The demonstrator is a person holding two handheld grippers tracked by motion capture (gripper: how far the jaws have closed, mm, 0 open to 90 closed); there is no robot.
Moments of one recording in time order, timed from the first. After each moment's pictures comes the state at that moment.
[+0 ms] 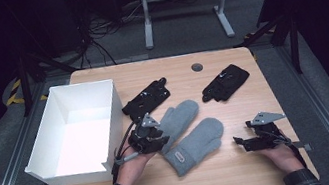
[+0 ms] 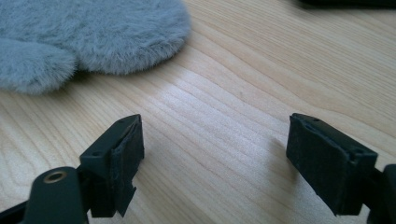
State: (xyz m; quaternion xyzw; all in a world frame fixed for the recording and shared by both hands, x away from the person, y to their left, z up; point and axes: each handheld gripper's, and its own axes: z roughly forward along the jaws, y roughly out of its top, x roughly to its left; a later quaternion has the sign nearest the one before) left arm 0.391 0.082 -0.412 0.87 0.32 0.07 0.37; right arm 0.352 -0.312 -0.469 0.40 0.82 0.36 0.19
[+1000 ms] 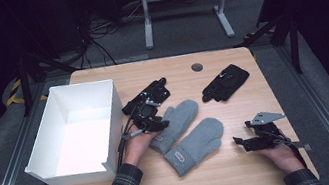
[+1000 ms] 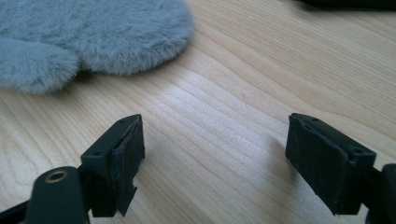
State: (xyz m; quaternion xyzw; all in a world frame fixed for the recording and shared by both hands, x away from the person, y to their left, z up) left arm 0.467 0.066 -0.454 0.87 0.36 0.03 0.34; right arm 0.353 -0.311 -0.469 0.40 0.82 0.36 0.19
